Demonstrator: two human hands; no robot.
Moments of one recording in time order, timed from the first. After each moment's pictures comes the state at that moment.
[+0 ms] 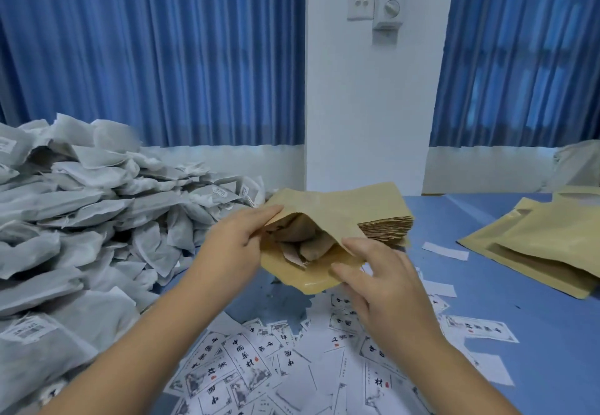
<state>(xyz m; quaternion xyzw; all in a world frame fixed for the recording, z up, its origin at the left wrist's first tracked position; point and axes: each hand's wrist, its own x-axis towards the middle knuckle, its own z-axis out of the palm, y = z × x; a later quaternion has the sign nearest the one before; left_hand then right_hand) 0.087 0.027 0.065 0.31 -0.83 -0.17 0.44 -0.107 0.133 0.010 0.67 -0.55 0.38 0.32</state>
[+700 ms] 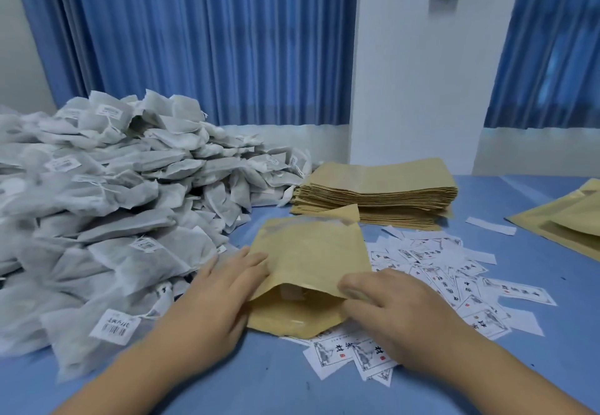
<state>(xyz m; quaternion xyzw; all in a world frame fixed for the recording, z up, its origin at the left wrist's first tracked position) 0.213 0.105 -0.018 0.32 -0.91 0.10 0.25 -0.065 0.184 -0.019 0.83 -0.43 0.20 0.31</state>
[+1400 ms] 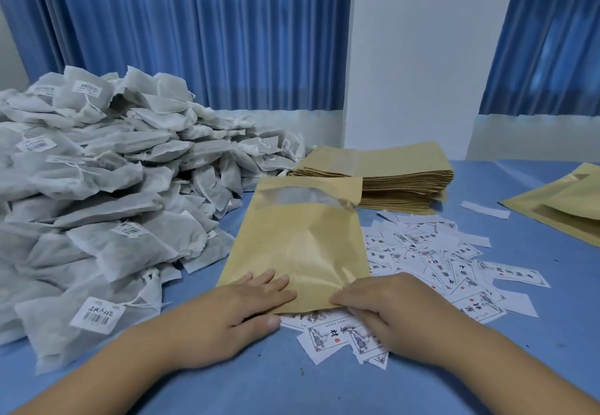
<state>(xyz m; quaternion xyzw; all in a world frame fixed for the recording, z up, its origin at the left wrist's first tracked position) 0.199 0.086 -0.036 0.25 -0.96 -0.14 0.06 -0.070 0.182 -0.025 0.83 -0.53 0.16 0.02</state>
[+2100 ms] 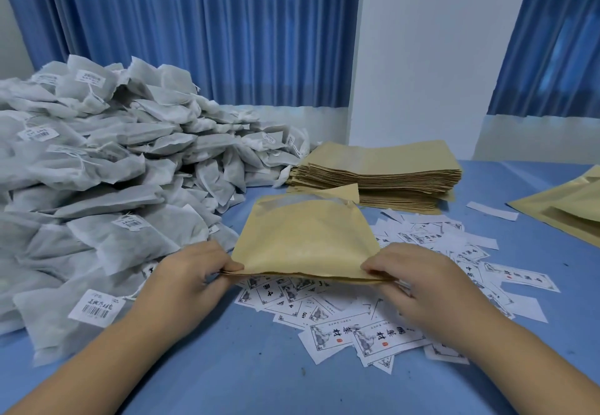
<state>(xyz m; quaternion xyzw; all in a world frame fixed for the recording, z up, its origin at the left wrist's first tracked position) 0.220 0.087 -0.026 0.33 -0.86 0.00 0.39 -0.082 0.187 -0.007 0.79 -0.53 0.29 0.11</state>
